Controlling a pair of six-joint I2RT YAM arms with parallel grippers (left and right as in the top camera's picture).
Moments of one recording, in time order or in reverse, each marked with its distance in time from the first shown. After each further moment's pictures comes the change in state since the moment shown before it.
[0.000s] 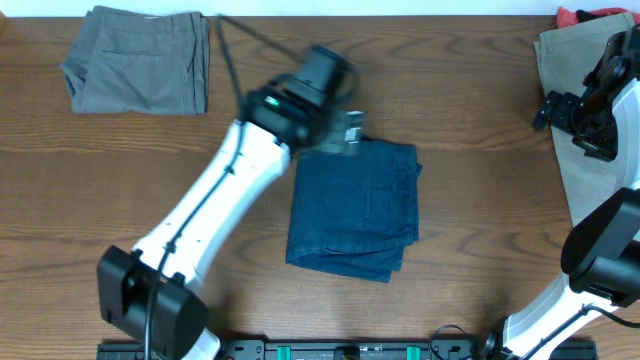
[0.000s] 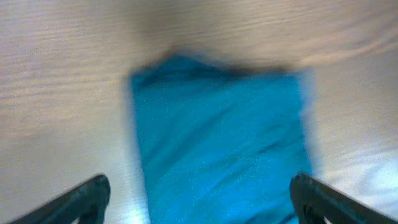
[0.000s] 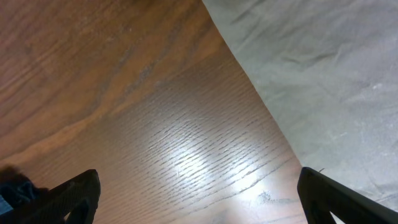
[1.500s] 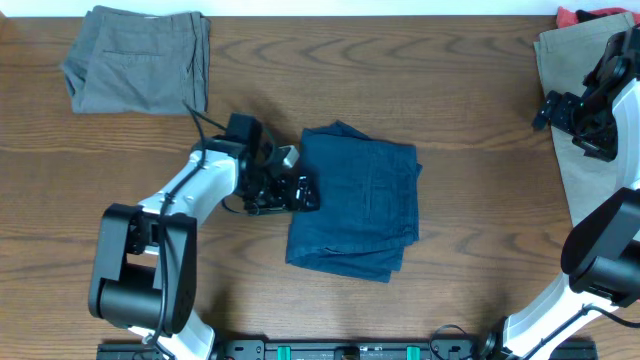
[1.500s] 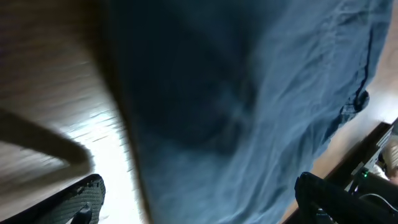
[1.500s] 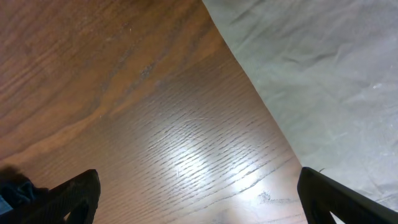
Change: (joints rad) left arm 0.278 0.045 -0.610 0.317 0.619 0.267; right arm 0.000 0.000 0.000 0.000 0.000 0.000
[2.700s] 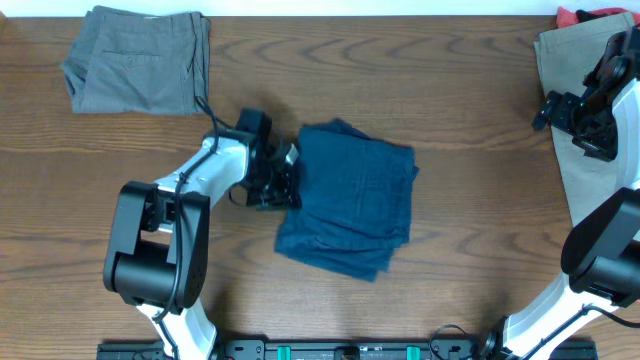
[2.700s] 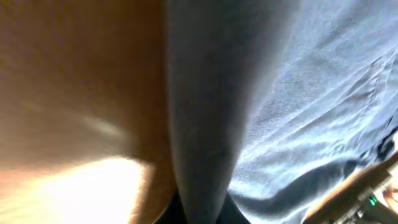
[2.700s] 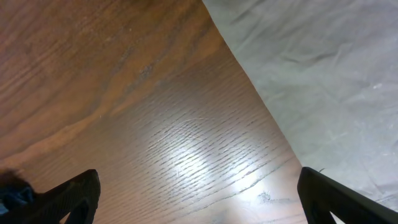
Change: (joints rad) left arm -0.013 0.110 0.108 -0.071 -0.101 -0.112; right arm 0.000 0.000 0.000 0.000 0.000 0.000
